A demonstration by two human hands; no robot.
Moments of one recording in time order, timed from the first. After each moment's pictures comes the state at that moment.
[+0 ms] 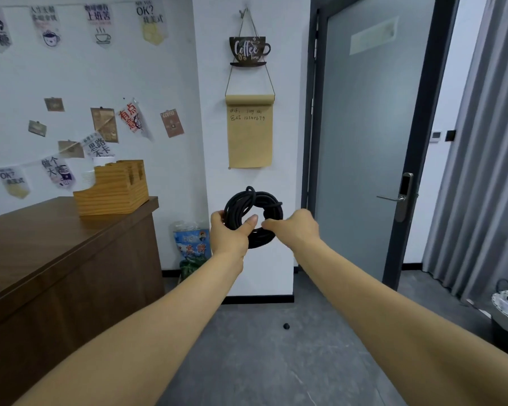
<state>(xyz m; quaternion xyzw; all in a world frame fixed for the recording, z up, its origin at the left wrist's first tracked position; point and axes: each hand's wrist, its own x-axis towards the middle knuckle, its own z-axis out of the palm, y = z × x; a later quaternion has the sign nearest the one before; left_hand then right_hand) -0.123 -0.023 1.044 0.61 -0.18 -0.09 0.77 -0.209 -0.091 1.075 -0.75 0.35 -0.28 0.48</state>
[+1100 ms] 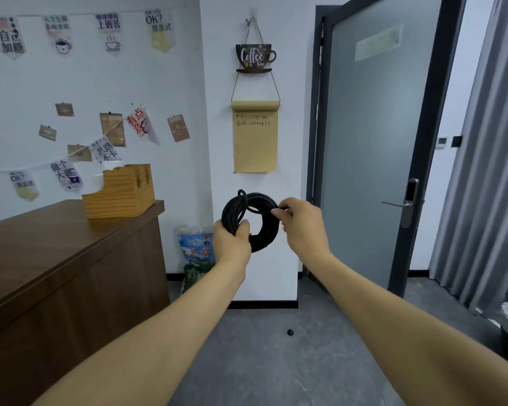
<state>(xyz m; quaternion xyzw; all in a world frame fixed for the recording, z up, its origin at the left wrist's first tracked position) -0.119 -0.015 1.041 0.63 -0.17 -0.05 0.76 -0.203 -0.097 1.074 -0.84 0.22 -0.42 0.27</state>
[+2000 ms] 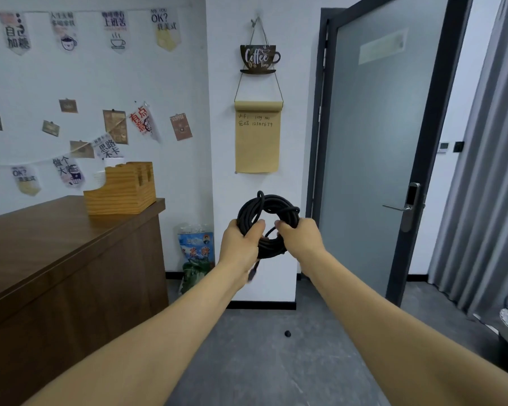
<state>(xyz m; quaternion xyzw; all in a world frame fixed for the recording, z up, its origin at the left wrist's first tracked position) -0.133 -0.009 1.044 0.61 -0.24 -0.13 0.75 -0.208 -0.090 1.069 -0.75 0.27 -0.32 0.50</state>
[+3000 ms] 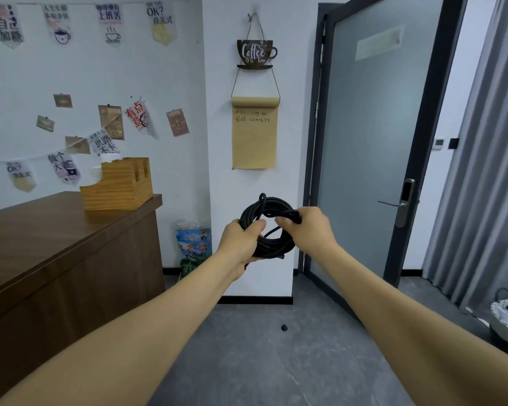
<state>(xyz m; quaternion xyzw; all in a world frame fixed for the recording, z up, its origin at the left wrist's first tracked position) -0.141 -0.005 1.052 0.64 -0.23 -0.21 0.70 -0.228 -0.104 1.073 -0.83 0.26 -0.32 0.38</state>
